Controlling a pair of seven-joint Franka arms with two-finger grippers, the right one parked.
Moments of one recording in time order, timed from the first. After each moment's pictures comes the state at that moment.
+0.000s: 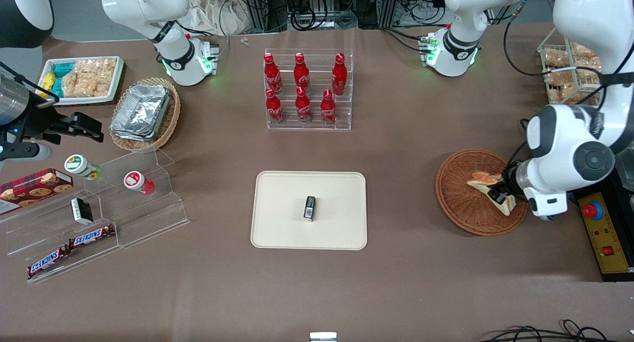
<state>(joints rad) 0.17 0.32 -0.24 -1.80 0.10 1.95 -1.01</state>
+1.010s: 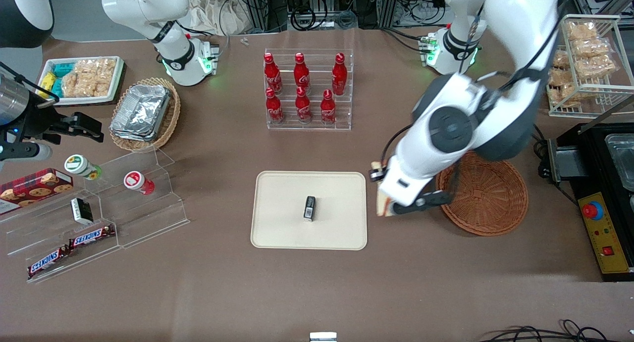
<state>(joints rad) -0.17 0.61 -0.49 -1.27 0.17 1.80 -0.80</state>
